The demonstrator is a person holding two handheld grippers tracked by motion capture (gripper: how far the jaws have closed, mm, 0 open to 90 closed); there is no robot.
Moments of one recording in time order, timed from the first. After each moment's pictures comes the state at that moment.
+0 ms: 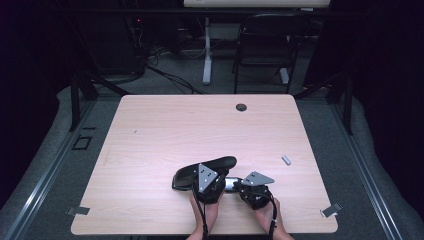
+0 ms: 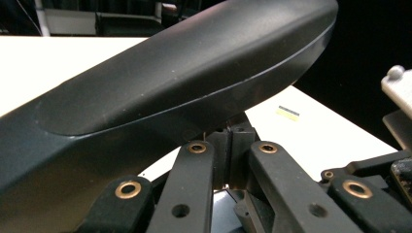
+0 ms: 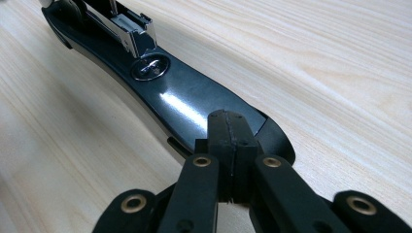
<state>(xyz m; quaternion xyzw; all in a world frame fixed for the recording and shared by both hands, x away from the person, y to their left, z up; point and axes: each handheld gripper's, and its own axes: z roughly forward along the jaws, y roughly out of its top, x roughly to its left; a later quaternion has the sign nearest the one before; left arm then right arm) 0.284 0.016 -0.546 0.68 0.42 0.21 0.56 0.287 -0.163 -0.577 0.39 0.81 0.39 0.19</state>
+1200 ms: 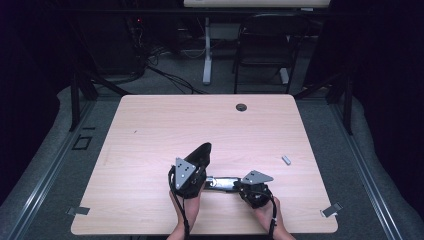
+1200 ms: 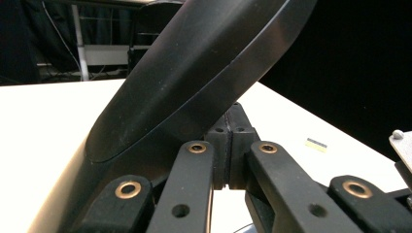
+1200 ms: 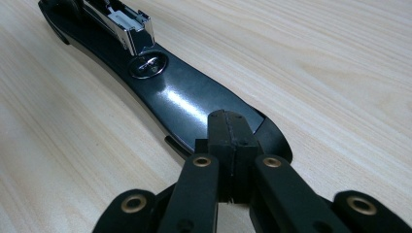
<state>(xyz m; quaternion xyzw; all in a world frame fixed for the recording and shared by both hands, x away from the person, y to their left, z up) 0.282 0.065 -0.508 0.65 0.42 0.26 0.57 0.290 -0.162 -0.574 0.39 0.82 0.38 0.19</state>
